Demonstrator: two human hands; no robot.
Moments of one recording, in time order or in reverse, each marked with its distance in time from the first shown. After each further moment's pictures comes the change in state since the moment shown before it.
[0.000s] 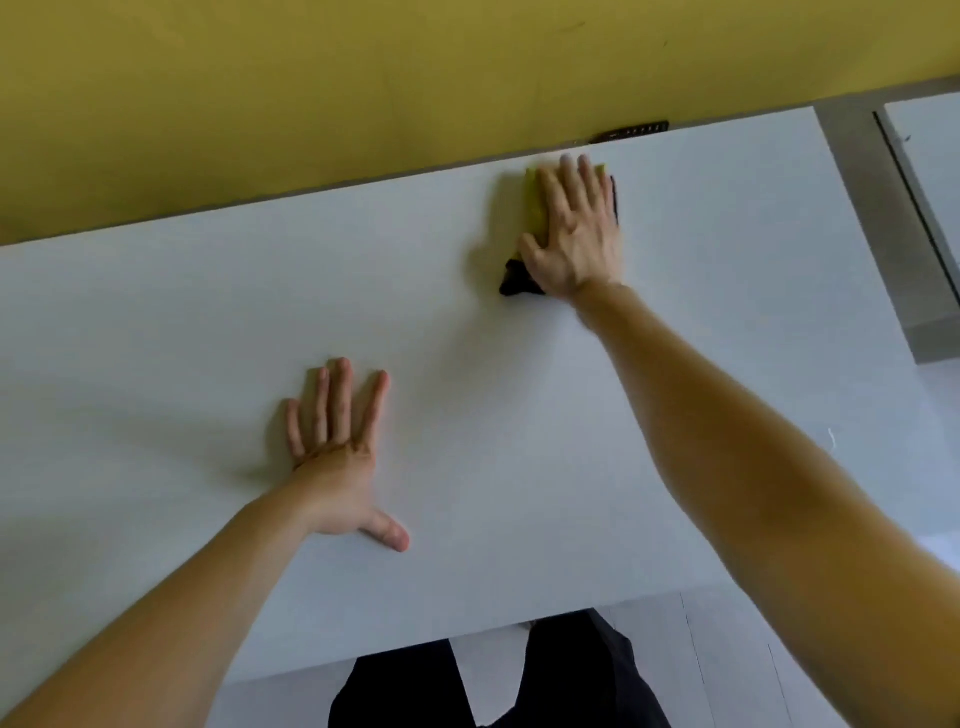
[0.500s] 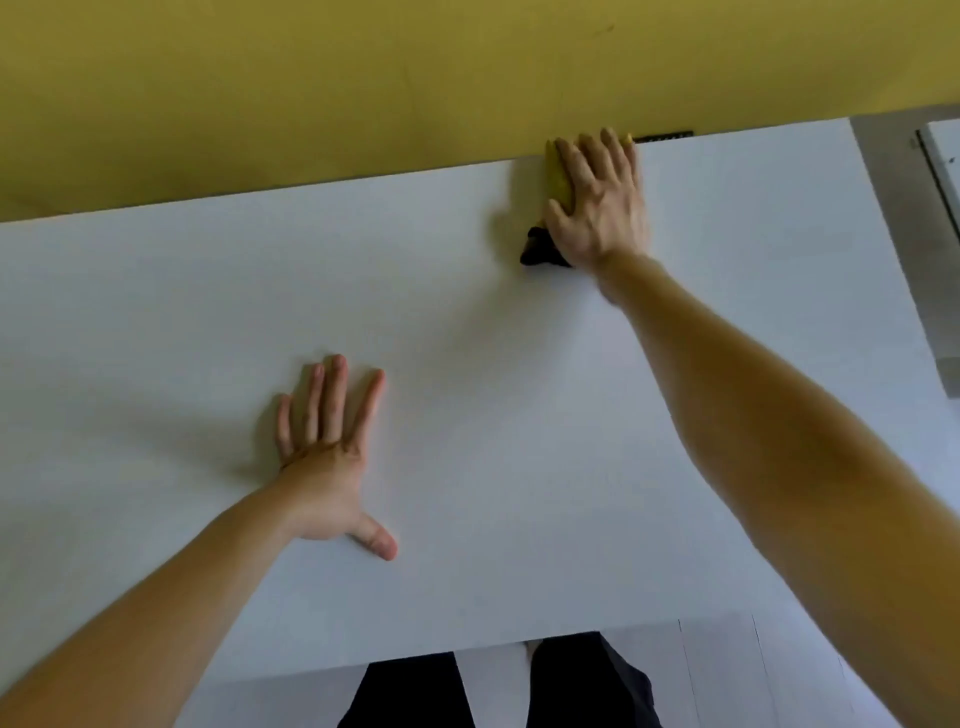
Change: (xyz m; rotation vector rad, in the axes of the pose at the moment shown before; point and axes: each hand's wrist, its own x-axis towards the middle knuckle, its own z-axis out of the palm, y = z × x) left_hand -0.002 0.003 -0.004 -0.011 -0.023 -0.025; right_hand 0.040 0.020 -0.006 0.008 0.014 -0.044
